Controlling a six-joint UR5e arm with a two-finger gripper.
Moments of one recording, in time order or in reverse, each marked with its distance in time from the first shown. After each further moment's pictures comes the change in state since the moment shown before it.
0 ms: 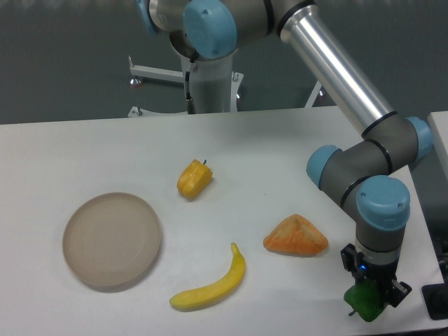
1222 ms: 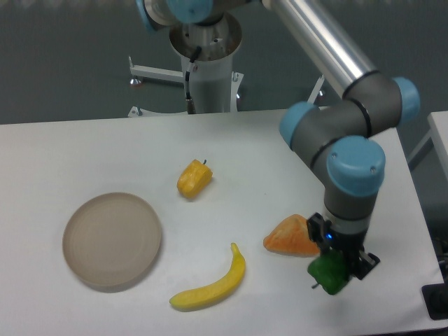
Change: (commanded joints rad) arm -0.064 0.290 -0.184 -0.268 -0.075 -0.068
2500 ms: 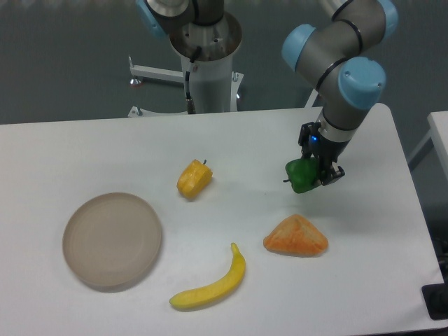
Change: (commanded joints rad) arm 0.198 0.338 -0.739 0.186 -0.063 0.508
